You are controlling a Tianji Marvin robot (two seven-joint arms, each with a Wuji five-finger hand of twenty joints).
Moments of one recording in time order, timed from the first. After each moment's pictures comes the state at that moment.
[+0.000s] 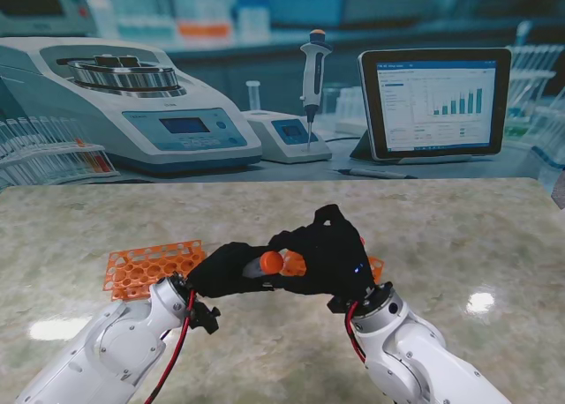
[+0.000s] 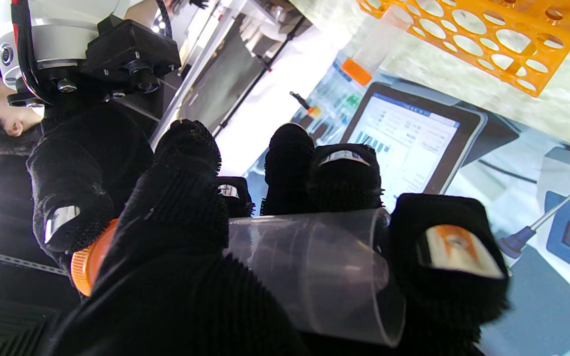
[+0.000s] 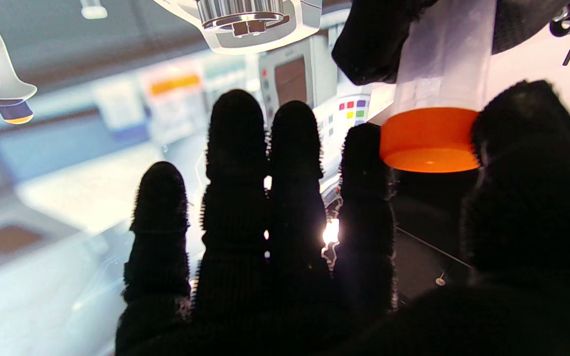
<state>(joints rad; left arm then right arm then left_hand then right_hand) 1.57 -1.09 -1.15 -1.63 0.43 -0.64 -0.02 -1.64 -1.10 1.04 -1.82 -1.18 -0.21 -0.71 0.97 -0.27 0.05 0.00 0.56 -0.14 1.29 1.49 1.02 0.02 0.85 1.10 1.06 0.04 1.24 1.04 1.06 0.17 1.82 0.61 0.53 -0.62 0.39 -0.20 0.85 -0.22 0.79 0.48 1.27 -0.05 0.46 0.64 1.19 -0.01 0.59 0.75 0.47 0.20 1.12 0.67</state>
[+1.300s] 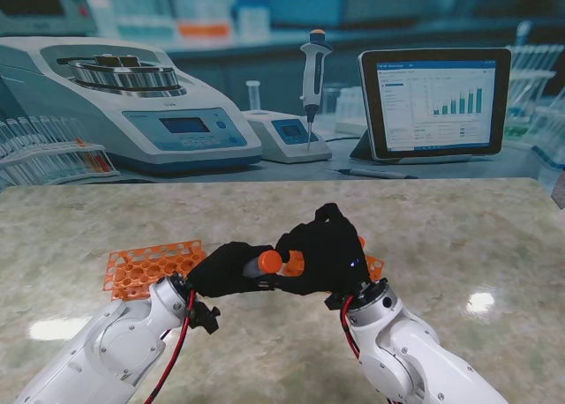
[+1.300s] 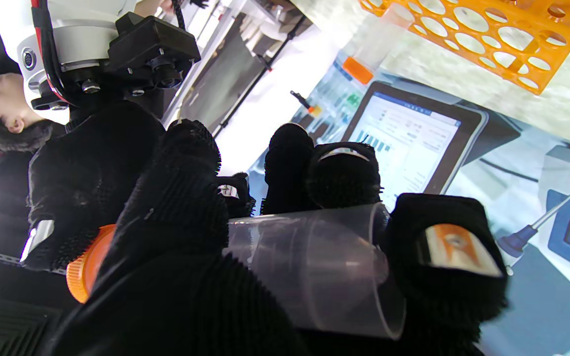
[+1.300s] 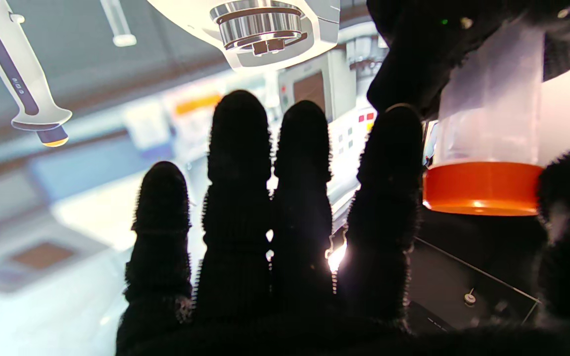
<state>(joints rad) 1.57 -1.09 -1.15 -1.64 0.43 -0.64 -0.02 -1.61 -1.11 1.02 -1.79 -1.14 -0.15 -0.67 0.97 -0.27 0.05 0.00 0.56 -0.14 1.30 1.49 1.02 0.02 0.85 1.10 1.06 0.03 1.22 1.04 1.05 0.17 1.82 0.61 0.19 -0.54 0.58 -0.17 1.06 -0.33 0.76 0.86 1.26 -0.10 0.51 0.67 1.18 -0.02 0.63 0.76 0.47 0.18 1.14 0.67</state>
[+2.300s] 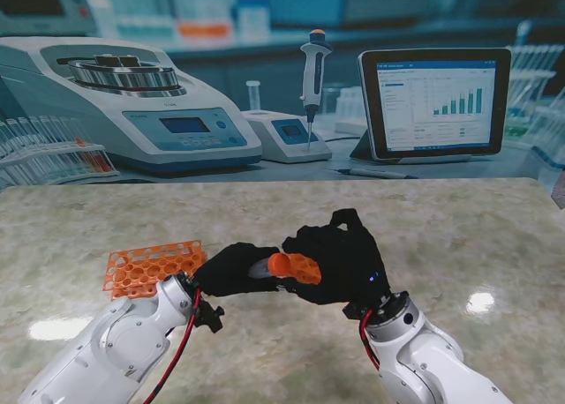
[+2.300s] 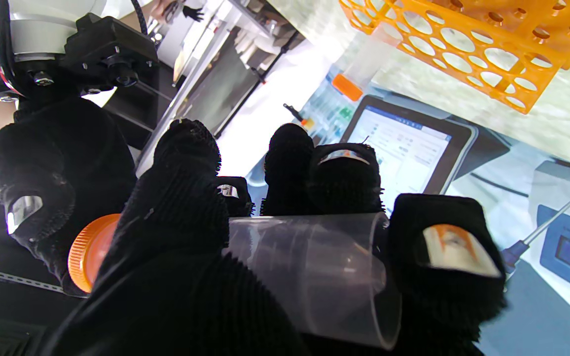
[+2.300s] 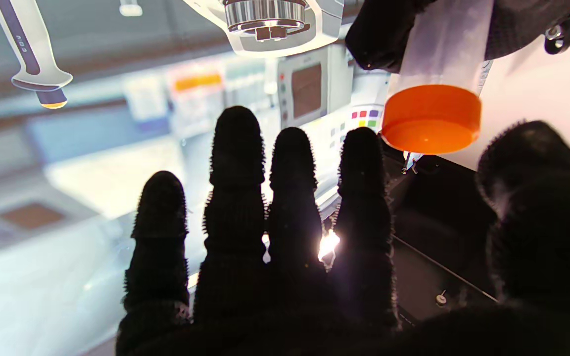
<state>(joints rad) 1.54 -1.09 -1.11 -1.61 0.43 -0.61 -0.04 -1.72 -1.09 1.12 -1.85 -1.25 -0.20 -0.73 0.97 -0.27 0.05 0.00 0.56 -0.14 1.30 1.49 1.02 0.02 0.85 1.10 1.06 0.03 1.23 1.04 1.05 0.16 1.82 0.61 0.37 -0.56 0.60 -0.13 0.86 -0.20 0.51 0.75 1.06 -0.05 0.33 0.57 1.05 0.00 0.51 0.74 0.38 0.20 1.08 0.67</state>
